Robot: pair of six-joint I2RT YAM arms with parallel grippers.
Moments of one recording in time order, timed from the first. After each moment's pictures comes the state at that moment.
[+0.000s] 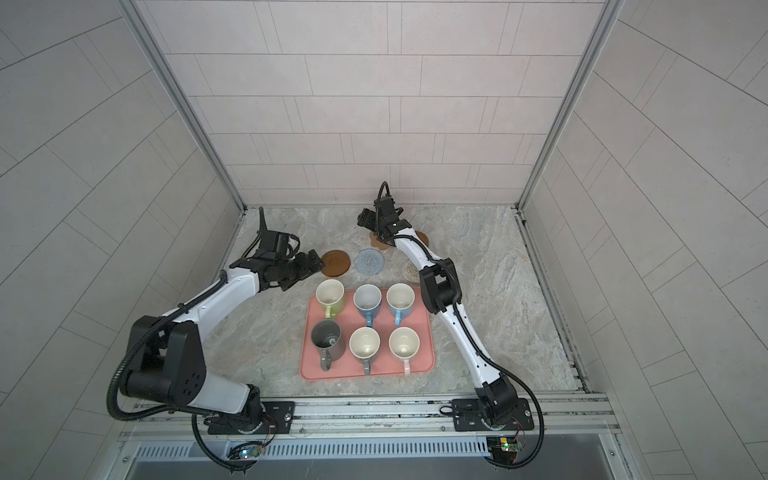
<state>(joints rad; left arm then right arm) -0.16 1.48 0.99 -0.44 0.21 -0.63 0.40 2.87 2.68 -0.38 -0.15 0.75</state>
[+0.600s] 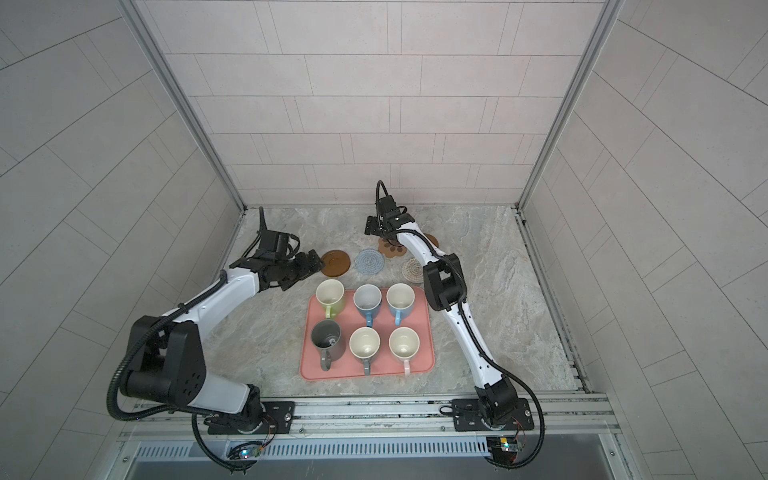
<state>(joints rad) -0.16 1.48 0.99 -0.44 0.21 -0.63 0.39 2.72 2.53 -0.63 -0.07 0.54</state>
